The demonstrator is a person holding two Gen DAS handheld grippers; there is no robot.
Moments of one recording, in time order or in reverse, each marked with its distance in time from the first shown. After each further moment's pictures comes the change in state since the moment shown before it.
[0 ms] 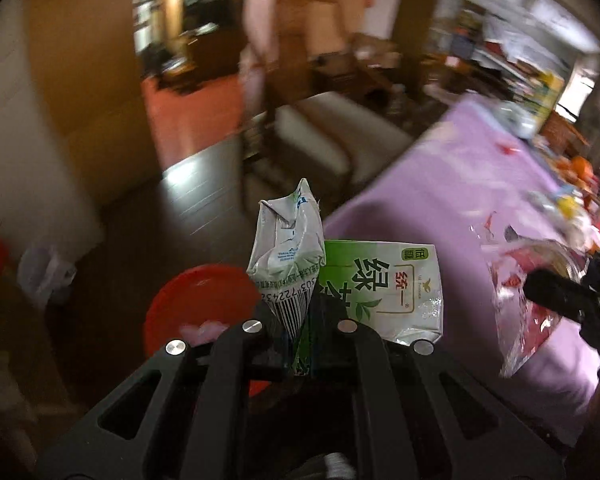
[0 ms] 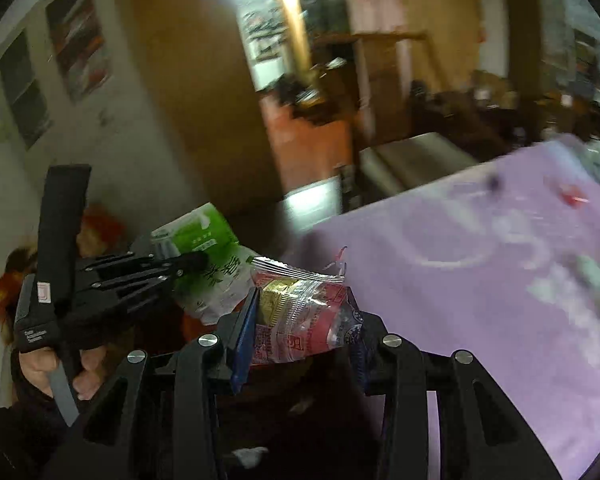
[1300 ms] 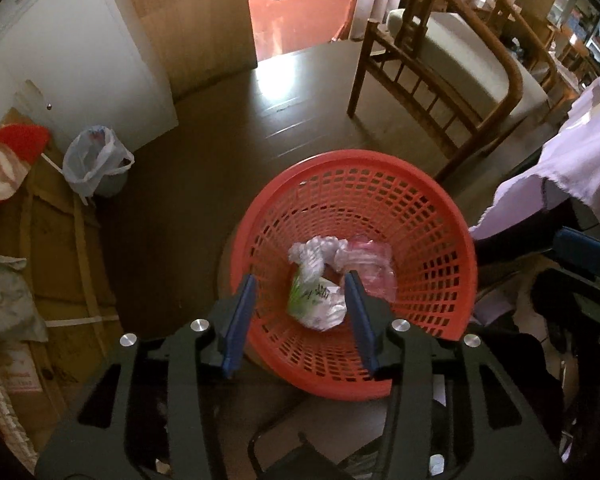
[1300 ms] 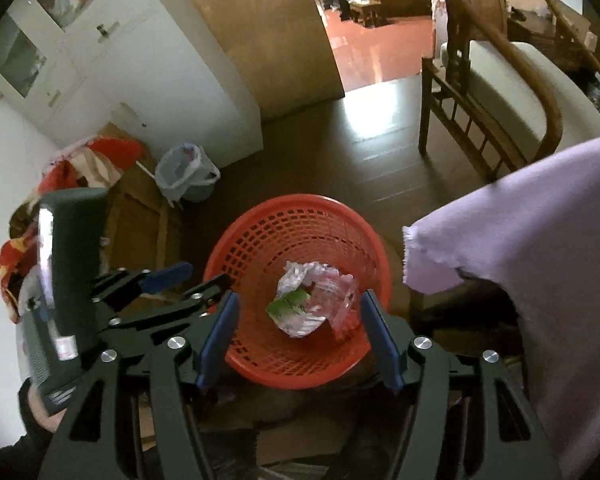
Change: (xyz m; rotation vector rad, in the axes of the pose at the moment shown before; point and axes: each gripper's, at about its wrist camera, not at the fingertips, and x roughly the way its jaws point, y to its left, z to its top) left arm 0.119 0.122 -0.059 -0.190 0.299 0.246; right arm 0.199 0.054 0.011 0.020 0.304 0.166
